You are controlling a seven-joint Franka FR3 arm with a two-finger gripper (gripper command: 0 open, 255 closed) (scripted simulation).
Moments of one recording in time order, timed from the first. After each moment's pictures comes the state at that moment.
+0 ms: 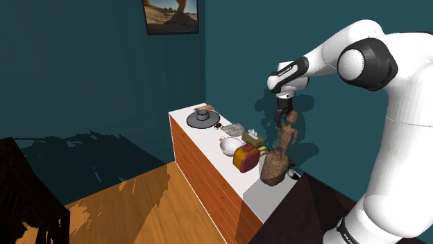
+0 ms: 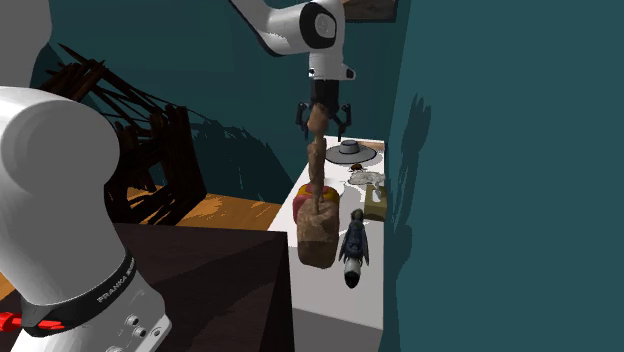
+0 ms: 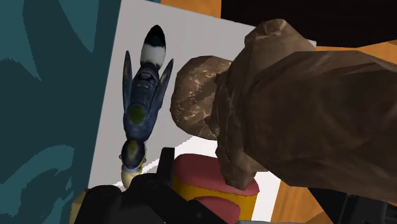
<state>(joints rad) -0.18 0.31 -0.44 -1.95 0.03 2.05 -0.59</state>
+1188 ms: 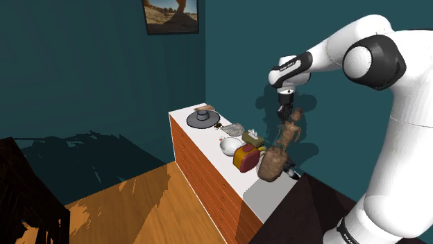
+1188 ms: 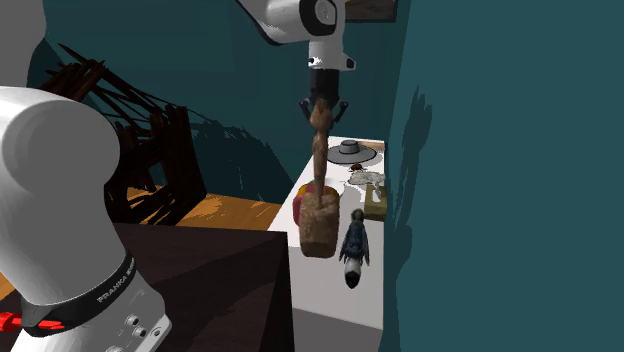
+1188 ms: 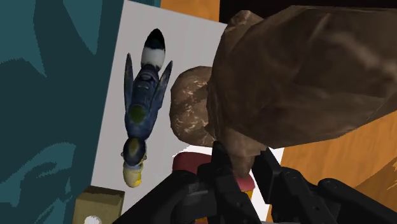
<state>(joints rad) -0.17 0.27 -0.44 -1.93 0.01 2.00 -0.58</state>
